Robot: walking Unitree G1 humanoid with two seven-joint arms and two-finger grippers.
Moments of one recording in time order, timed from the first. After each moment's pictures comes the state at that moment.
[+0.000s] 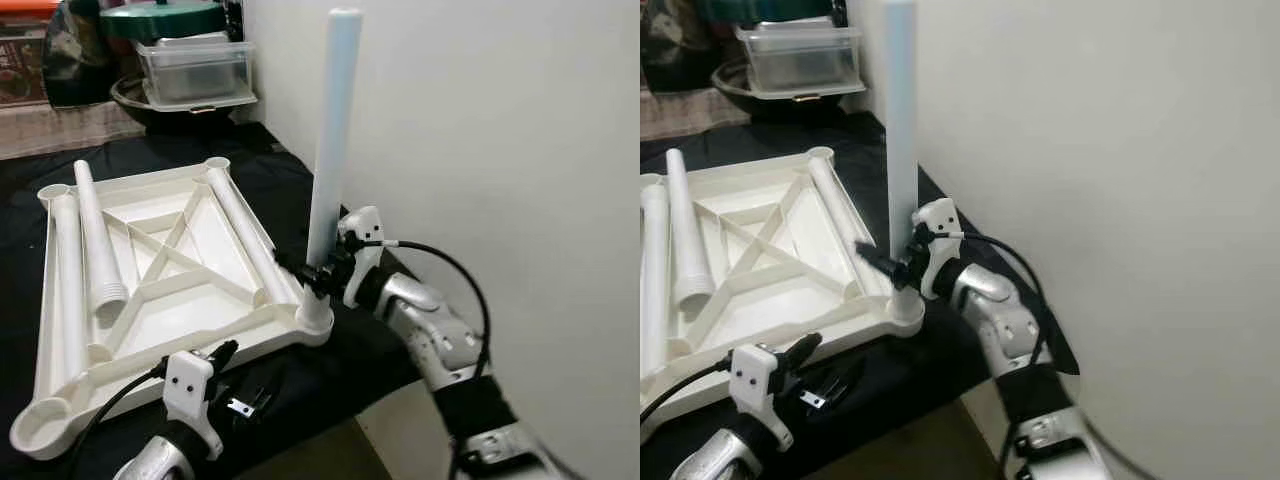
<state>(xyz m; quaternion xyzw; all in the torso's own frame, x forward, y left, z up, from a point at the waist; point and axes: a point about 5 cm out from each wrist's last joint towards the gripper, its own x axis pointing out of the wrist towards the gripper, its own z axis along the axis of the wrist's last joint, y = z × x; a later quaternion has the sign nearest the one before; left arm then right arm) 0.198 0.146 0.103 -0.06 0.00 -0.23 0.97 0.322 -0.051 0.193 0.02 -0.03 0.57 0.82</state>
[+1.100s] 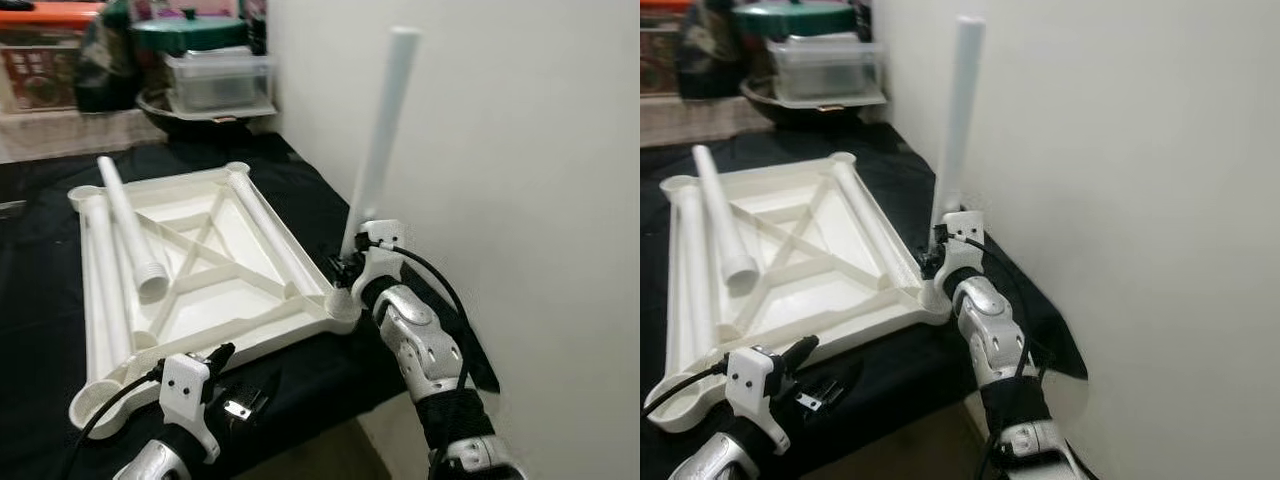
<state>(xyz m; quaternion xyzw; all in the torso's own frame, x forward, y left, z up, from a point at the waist) 0.196 0.145 0.102 -0.07 0.01 -0.23 0.97 0.351 -0.084 0.164 0.07 0.02 0.24 0.97</state>
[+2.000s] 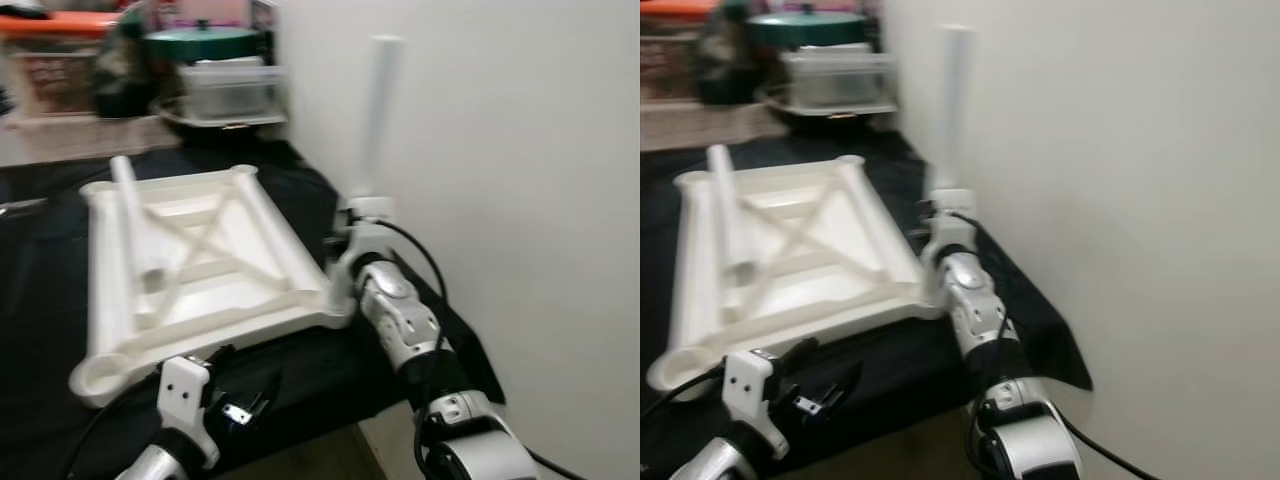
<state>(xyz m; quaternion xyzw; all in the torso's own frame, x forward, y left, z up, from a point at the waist) 0.188 0.149 0.101 -0.07 0.01 -0.22 0.97 0.364 -0.101 0.155 0.05 0.03 0.00 1.00</state>
